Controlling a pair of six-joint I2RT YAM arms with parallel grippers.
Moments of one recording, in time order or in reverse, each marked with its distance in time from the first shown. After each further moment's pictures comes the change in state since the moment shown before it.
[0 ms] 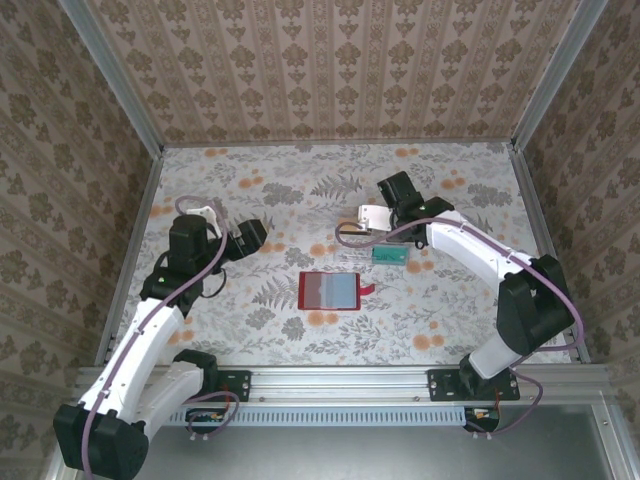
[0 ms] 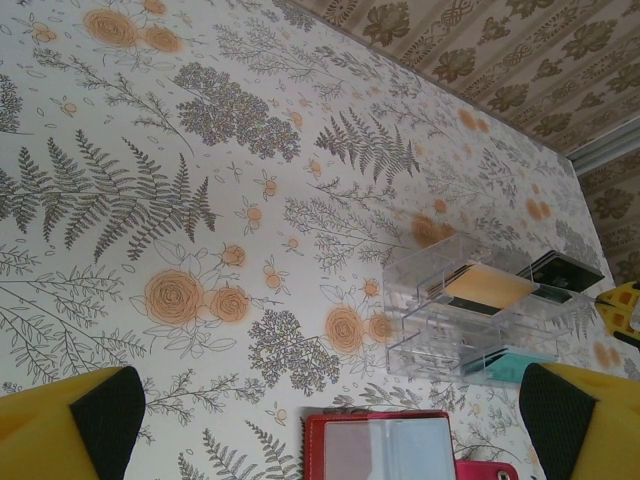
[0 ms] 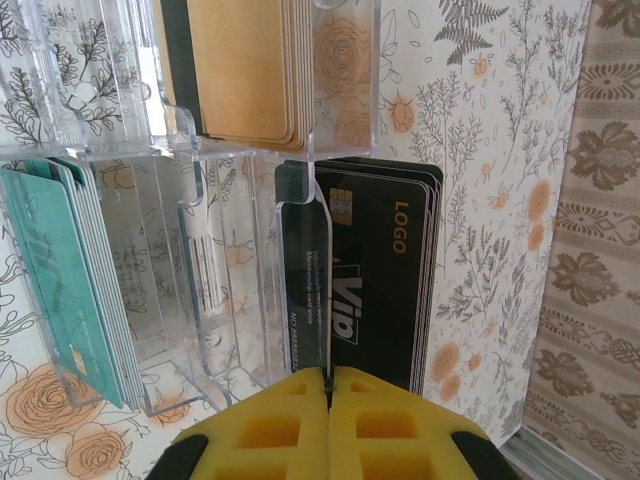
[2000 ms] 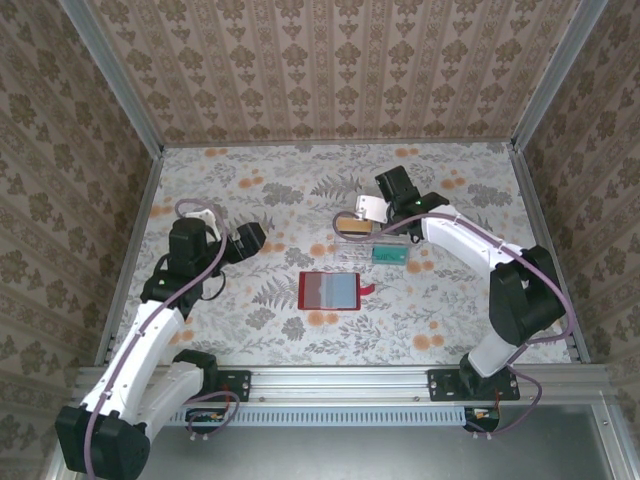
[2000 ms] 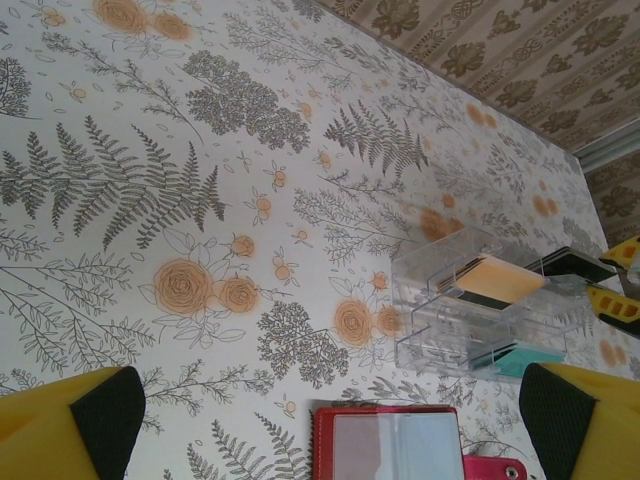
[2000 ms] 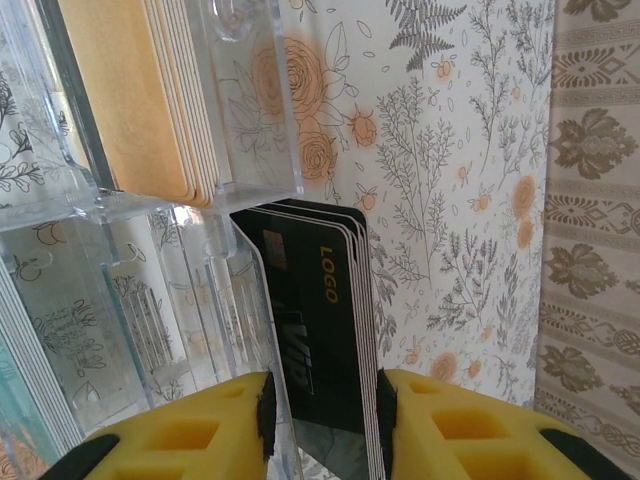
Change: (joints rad) left arm 0.014 -0.016 -0.033 0.007 0.014 0.000; right arm -0.015 0.071 0.042 0.064 0.006 0.069
